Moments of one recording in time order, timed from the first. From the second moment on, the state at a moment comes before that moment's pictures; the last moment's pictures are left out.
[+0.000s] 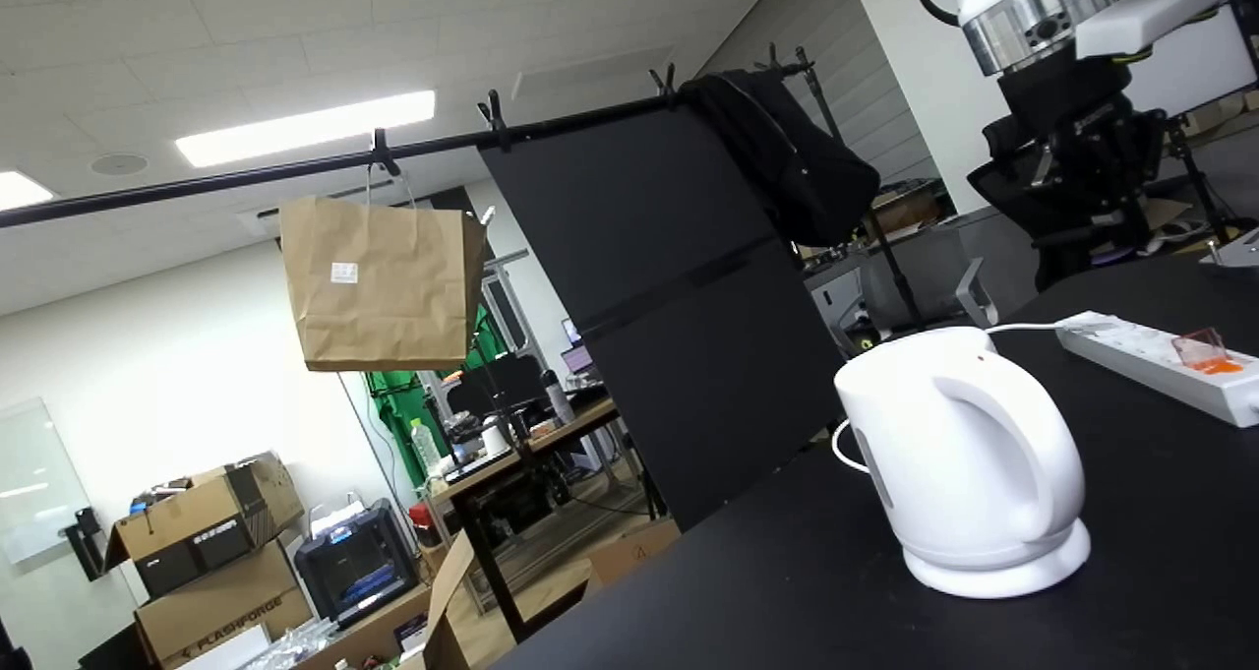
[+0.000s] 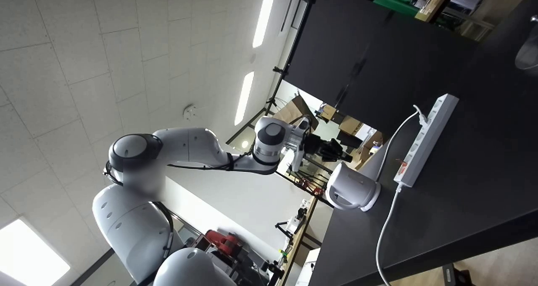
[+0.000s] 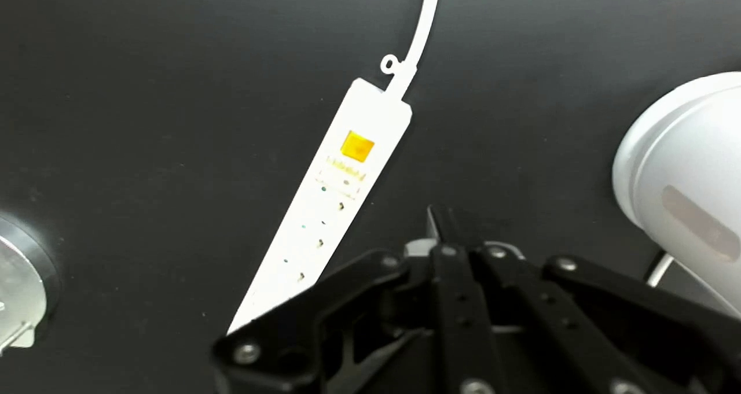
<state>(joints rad) 0.04 0.21 -0.07 -2.23 -0.18 2.52 0.35</state>
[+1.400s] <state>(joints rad) 0.04 0.36 -0.19 -2.22 -0.10 2.65 0.47</state>
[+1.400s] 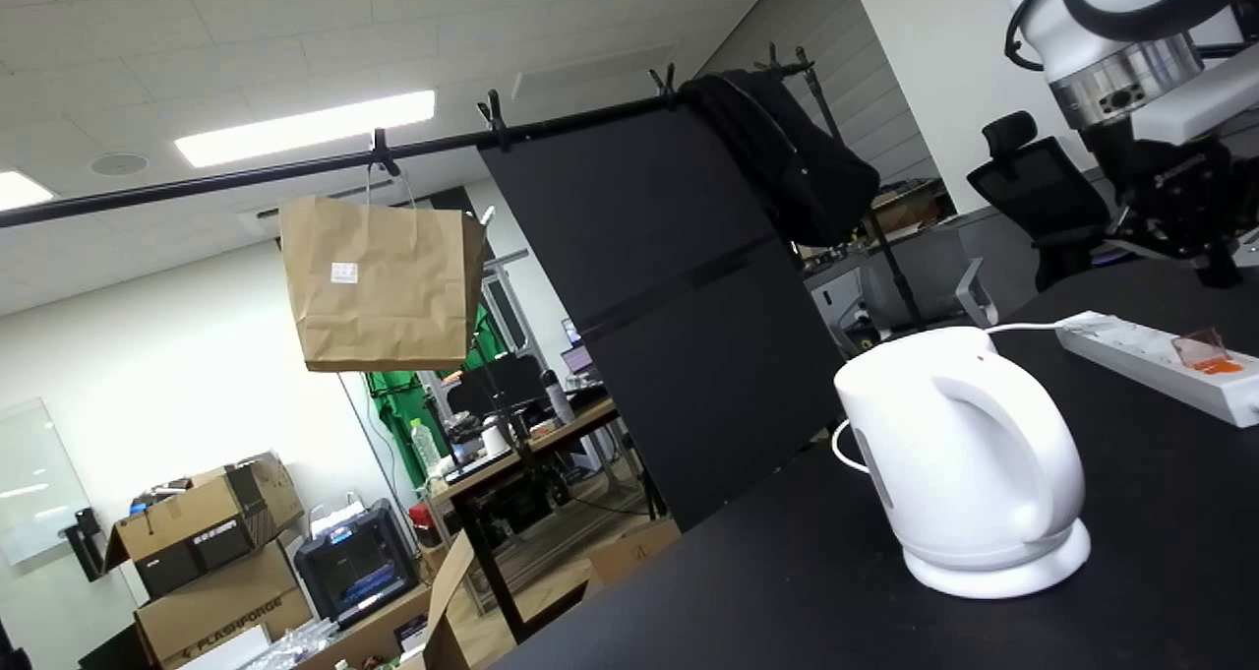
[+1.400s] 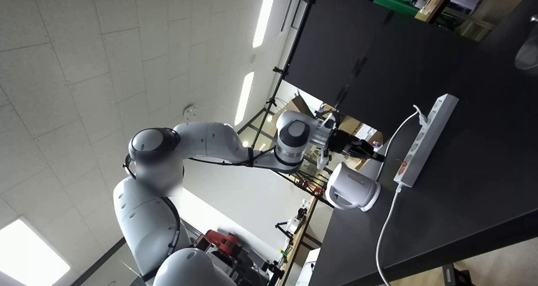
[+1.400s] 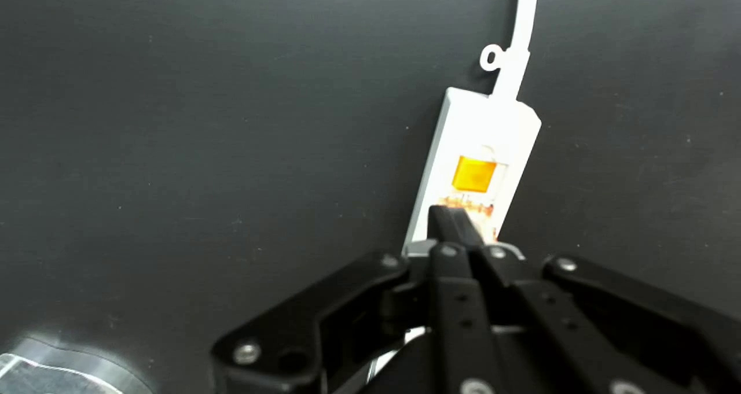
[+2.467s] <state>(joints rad) 0.04 0.40 -0.20 -2.21 -0.06 2.68 0.51</state>
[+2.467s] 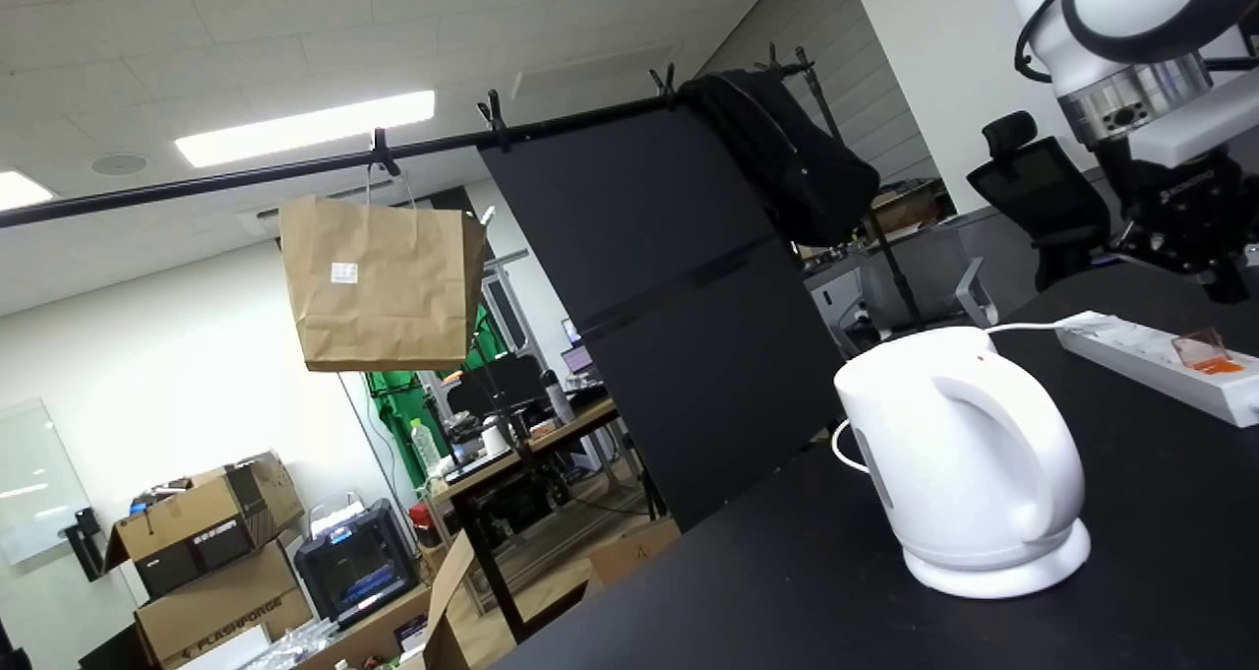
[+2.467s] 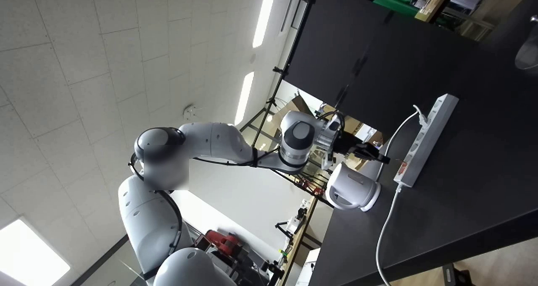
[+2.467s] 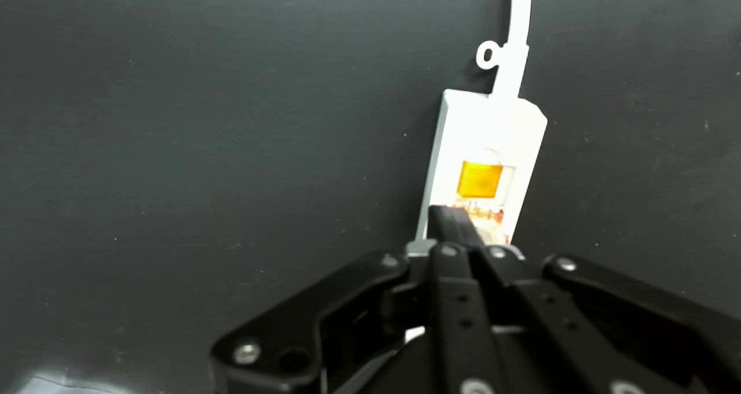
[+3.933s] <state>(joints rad) 0.08 0.57 -0.21 -2.12 0.06 2.74 0.53</state>
